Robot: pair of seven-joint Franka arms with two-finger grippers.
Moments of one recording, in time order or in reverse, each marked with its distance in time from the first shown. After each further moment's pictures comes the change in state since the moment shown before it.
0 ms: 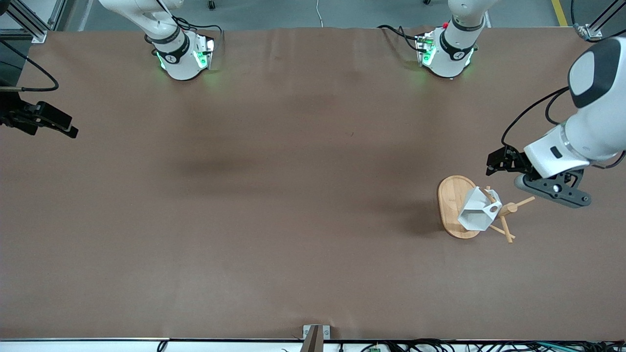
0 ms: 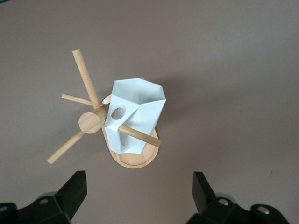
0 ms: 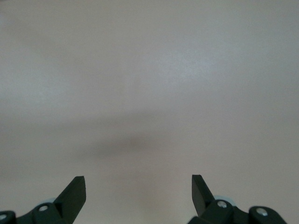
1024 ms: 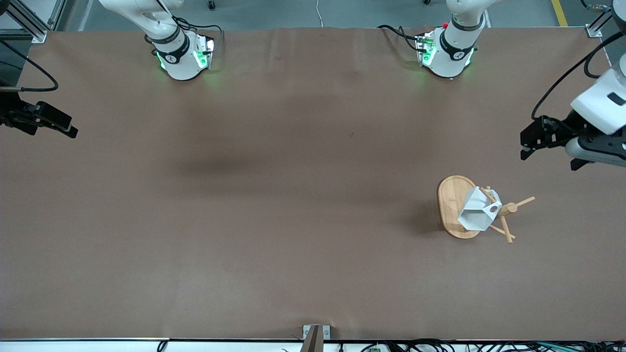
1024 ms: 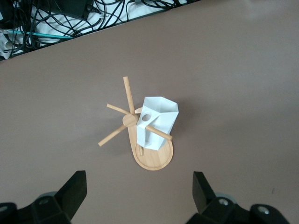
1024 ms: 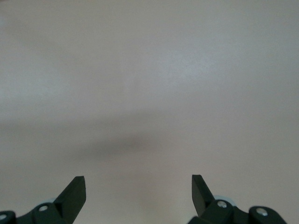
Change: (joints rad) left arm -0.247 -0.126 0.273 0.154 0.001 -0.118 -0.015; right arm 0.000 0.000 -0.001 0.000 0.000 0.000 0.000
